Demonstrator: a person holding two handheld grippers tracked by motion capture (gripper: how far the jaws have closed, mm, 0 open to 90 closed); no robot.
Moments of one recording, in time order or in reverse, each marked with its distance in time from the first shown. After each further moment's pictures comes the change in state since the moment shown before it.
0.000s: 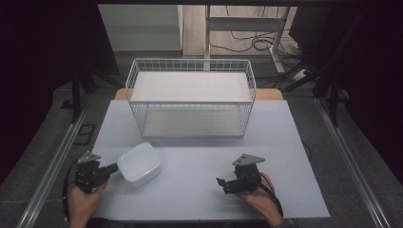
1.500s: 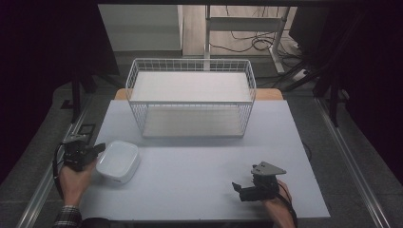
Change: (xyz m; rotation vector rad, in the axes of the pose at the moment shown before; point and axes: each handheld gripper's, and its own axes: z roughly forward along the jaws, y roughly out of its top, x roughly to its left) left arm 0.060 0.037 0.003 -0.102 0.070 -0.071; right arm -0.021 -0.037 -0.033 -0.085 -0.083 -0.021
